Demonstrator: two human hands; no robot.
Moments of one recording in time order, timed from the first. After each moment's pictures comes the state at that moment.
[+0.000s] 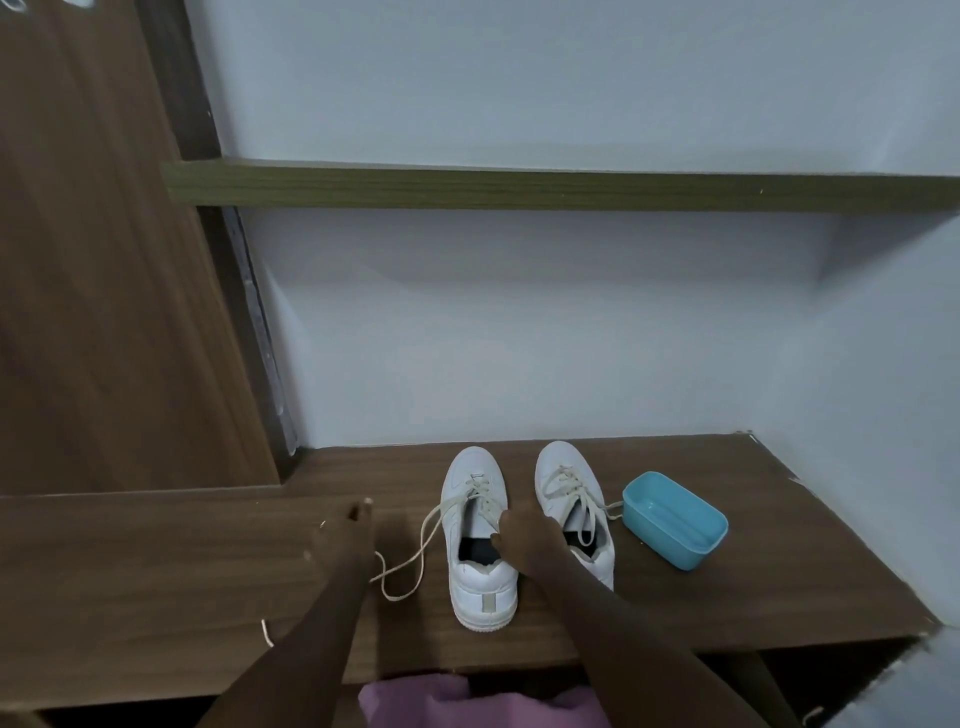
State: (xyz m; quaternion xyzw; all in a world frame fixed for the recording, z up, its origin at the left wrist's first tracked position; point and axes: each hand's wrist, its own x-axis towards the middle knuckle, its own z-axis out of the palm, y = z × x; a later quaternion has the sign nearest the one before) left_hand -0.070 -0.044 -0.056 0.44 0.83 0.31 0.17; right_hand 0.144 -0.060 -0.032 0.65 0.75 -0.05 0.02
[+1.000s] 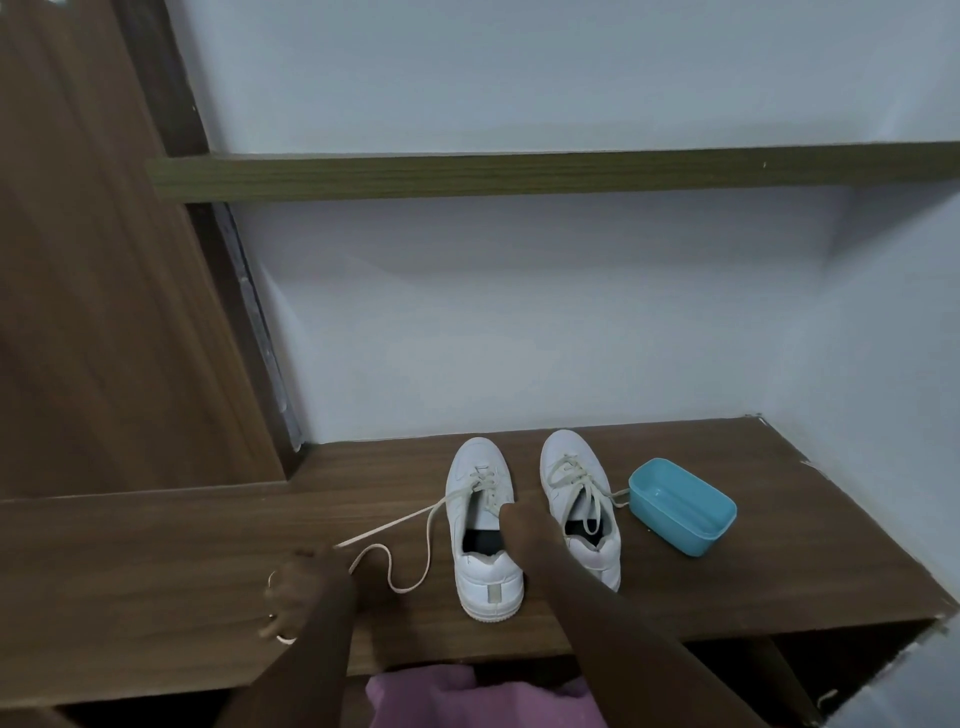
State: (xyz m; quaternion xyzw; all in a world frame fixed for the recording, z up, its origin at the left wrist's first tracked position) left_hand -0.093 -0.068 -0.085 0.26 0.90 0.32 0.14; right_hand 0.139 -0.059 -0.041 0.68 0.73 -0.07 0.02
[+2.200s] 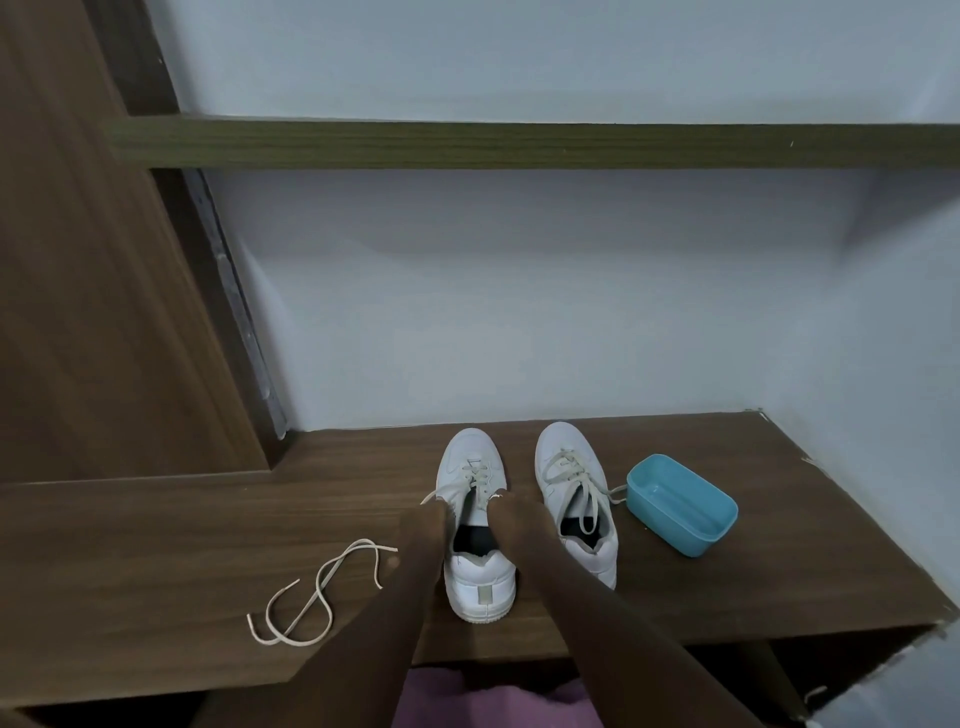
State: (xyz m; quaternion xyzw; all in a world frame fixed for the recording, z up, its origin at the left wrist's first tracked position) left_hand 0.012 -0.025 -0.073 0.56 0.75 0.22 0.26; right_hand 0.141 -0.040 -0.051 0.63 0.77 -0.01 0.05
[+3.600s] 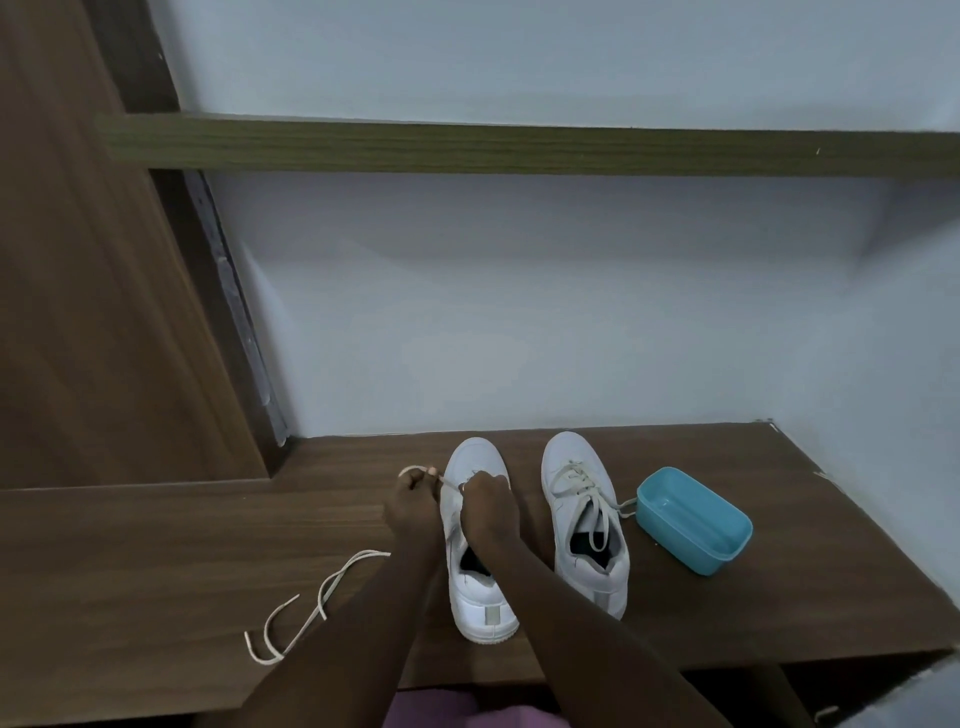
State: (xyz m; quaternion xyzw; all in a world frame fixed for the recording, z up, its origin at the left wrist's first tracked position) left_hand 0.010 0.006 -0.066 0.34 0.67 0.55 0.37; right_hand 0.094 -0.009 -0.045 0.70 0.69 -0.10 -0.16
